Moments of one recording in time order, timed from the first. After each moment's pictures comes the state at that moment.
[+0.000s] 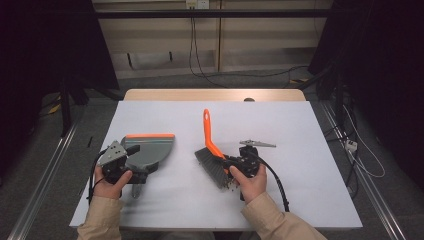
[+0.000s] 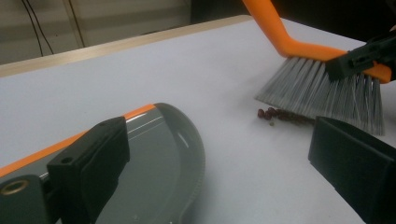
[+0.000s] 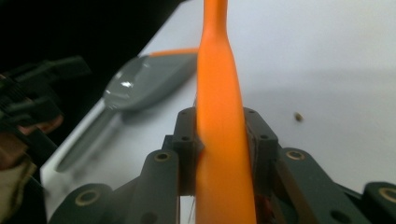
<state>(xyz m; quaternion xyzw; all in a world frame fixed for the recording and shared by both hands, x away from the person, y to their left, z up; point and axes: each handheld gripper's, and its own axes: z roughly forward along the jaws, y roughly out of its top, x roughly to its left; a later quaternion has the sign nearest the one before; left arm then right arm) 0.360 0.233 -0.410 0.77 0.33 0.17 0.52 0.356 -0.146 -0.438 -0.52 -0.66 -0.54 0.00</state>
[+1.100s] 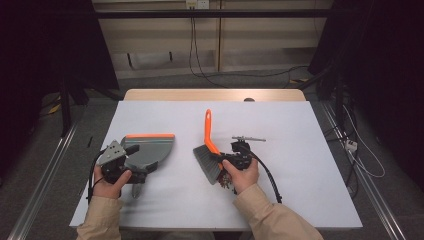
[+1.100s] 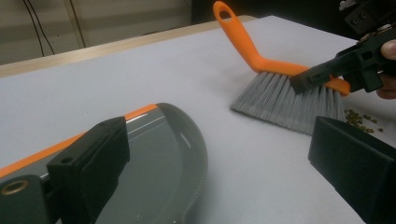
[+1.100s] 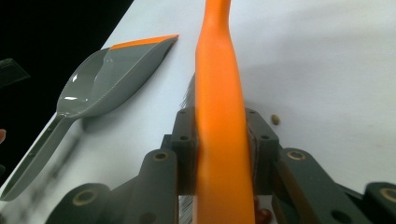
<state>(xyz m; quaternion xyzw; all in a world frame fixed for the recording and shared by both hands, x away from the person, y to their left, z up) 0.361 0.234 -0.410 0.77 0.32 0.17 0.52 0.385 -0.132 -0.455 -0.57 -0.66 -0.49 0.00</state>
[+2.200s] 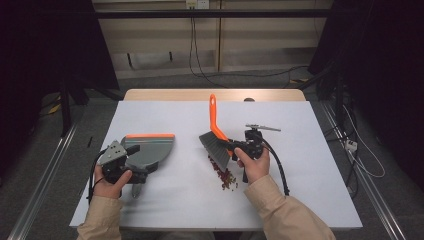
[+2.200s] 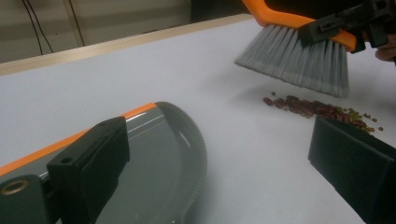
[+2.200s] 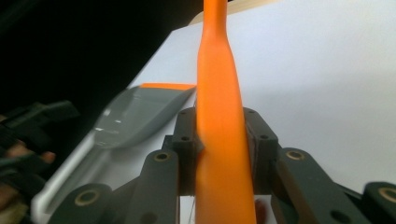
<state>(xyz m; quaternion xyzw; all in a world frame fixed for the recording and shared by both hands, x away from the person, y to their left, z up) 0.362 0.234 -0.411 0.77 0.33 0.17 0.52 0.401 -0.165 -0.427 -0.53 -0.64 -0.55 0.00</state>
